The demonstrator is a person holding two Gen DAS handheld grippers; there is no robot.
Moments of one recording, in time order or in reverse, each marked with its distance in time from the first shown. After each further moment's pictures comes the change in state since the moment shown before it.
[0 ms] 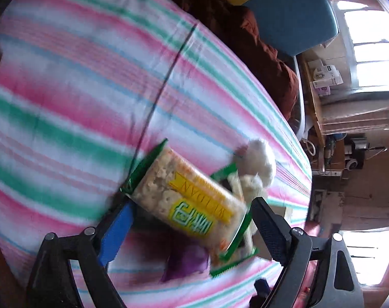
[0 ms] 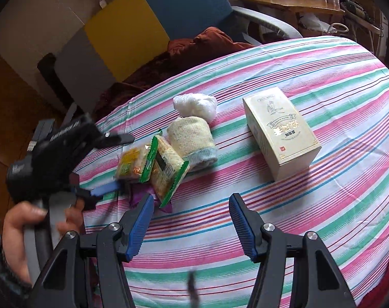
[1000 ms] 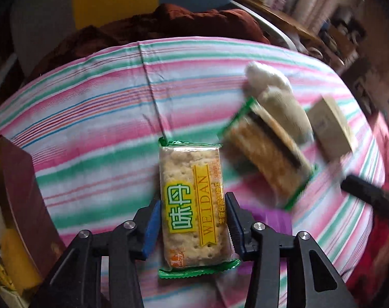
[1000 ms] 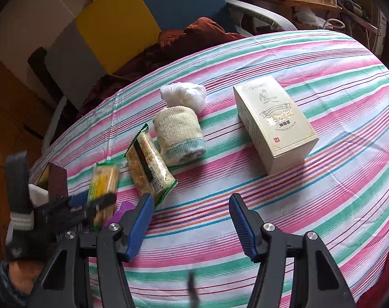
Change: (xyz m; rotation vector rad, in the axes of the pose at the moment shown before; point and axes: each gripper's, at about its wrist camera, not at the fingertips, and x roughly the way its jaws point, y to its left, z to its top) left arm -0.026 0.019 -0.077 0.737 -0.054 0.316; right arm 0.012 -0.004 -0.003 0.002 0.041 -0.058
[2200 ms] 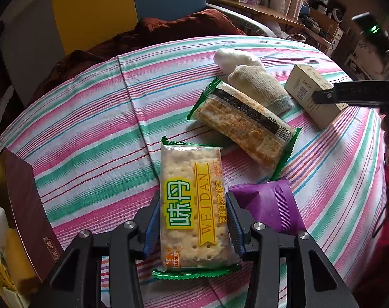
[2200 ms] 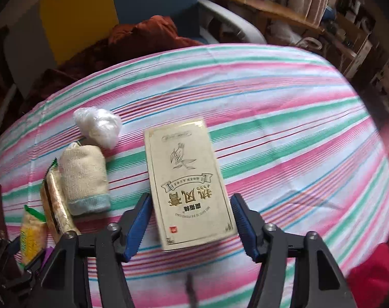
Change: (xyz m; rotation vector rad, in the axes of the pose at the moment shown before) left arm 0.012 -0.043 -0.006 0.121 -0.063 0.055; right arm 0.039 -0.050 0.060 -0.056 0.028 -0.305
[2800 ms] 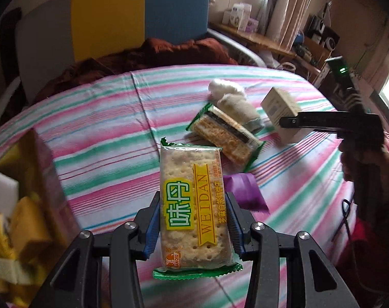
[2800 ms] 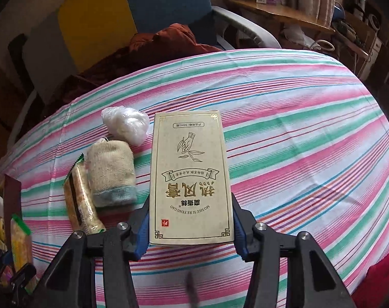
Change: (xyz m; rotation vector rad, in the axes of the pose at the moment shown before) left arm -0.071 0.017 -0.032 -0.081 -0.144 -0.088; right arm -0.013 0.007 -0.013 -0.004 -0.056 0.112
